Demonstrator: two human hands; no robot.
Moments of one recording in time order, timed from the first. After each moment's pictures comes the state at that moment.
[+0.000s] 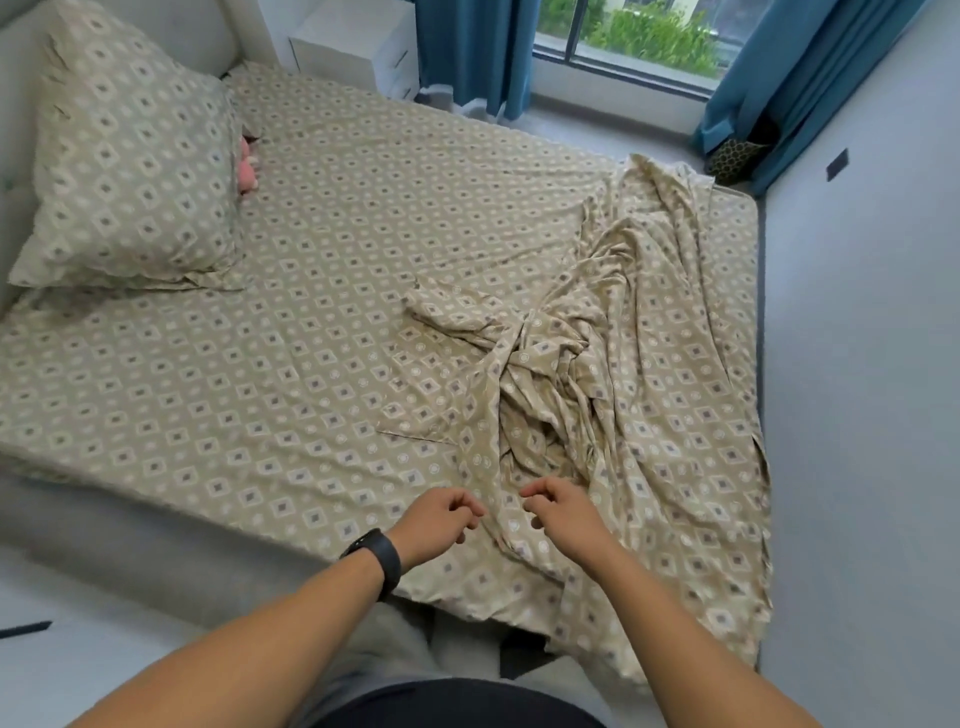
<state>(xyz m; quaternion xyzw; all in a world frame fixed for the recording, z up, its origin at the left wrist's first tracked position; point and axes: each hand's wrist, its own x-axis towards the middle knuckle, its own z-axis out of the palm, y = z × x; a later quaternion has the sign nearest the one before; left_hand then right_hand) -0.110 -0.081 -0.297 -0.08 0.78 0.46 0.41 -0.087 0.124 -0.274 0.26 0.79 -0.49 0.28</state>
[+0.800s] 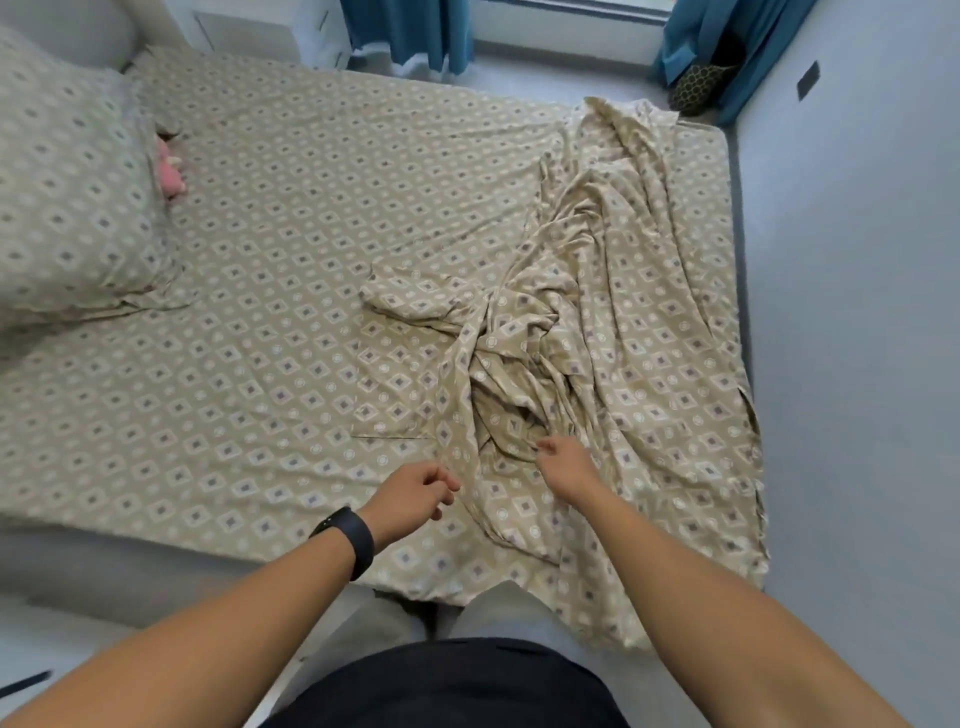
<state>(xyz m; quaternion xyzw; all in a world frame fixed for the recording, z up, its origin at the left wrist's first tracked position) -0.170 -0.057 -0.289 -0.08 0.79 0.42 0.43 -0.151 0.191 -0.368 0.29 0.81 -0.41 0.29</state>
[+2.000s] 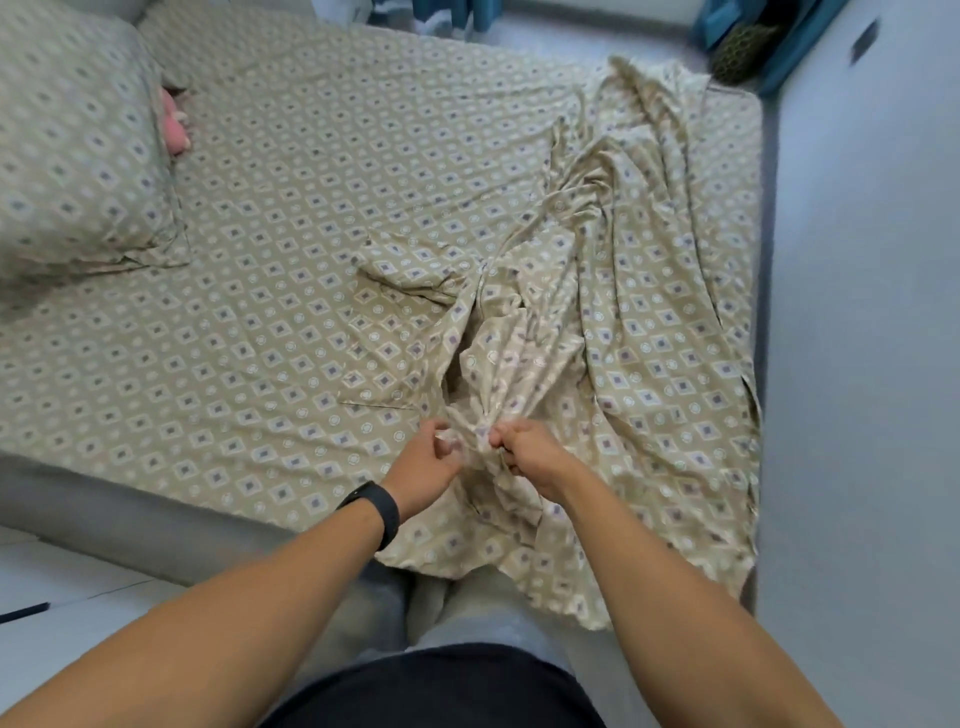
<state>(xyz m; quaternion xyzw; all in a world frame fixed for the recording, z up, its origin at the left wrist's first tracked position) -0.146 0.020 -0.319 -0.12 0.80 0.46 0.38 -0.146 0.200 -0.338 0.26 0.66 -0.62 0.34</state>
